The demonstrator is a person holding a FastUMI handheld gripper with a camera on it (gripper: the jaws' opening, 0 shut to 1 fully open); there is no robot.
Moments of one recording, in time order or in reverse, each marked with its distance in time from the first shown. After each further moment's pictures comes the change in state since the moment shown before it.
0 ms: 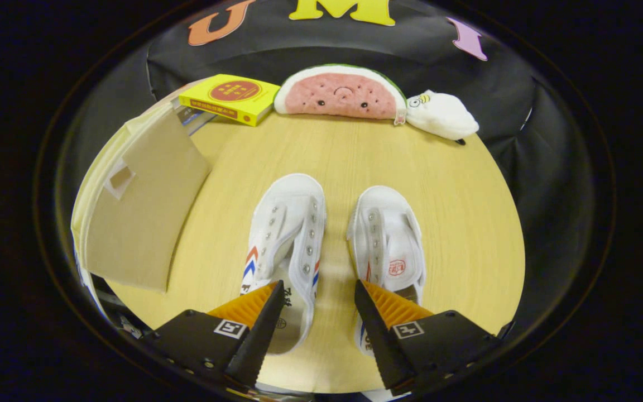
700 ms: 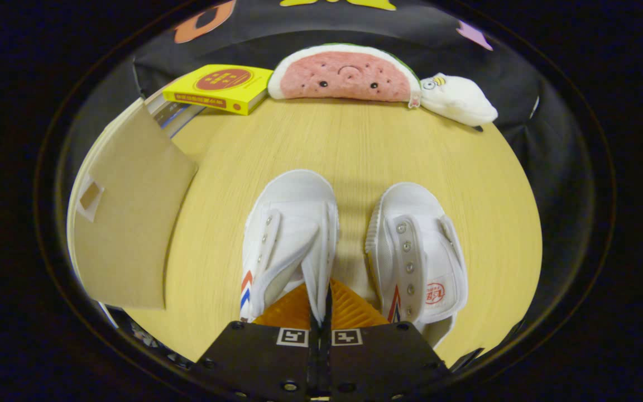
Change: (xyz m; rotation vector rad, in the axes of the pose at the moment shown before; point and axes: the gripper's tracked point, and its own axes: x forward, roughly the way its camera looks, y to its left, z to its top) arm 0.037 0.014 0.015 0.114 0.070 0.075
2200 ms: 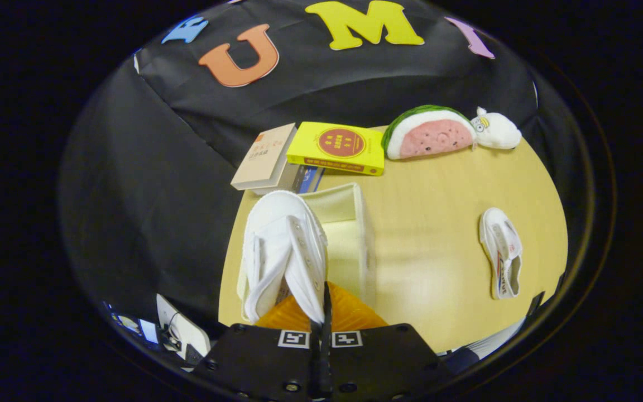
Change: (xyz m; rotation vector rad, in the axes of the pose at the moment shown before) arm -0.184 0.282 0.036 0.110 -0.078 0.249
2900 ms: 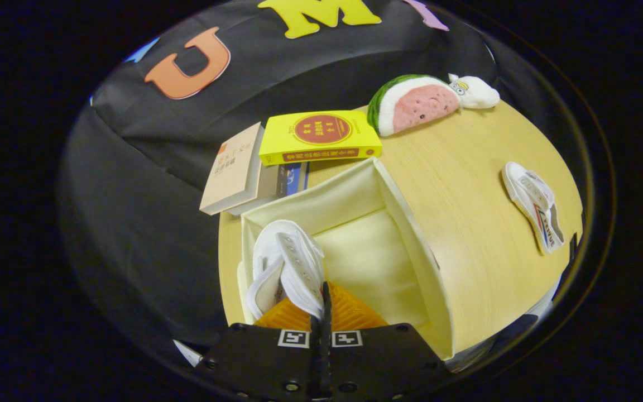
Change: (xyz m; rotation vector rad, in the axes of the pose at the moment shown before) arm 0.095 0.032 0.019 0.292 -0.073 -0.087
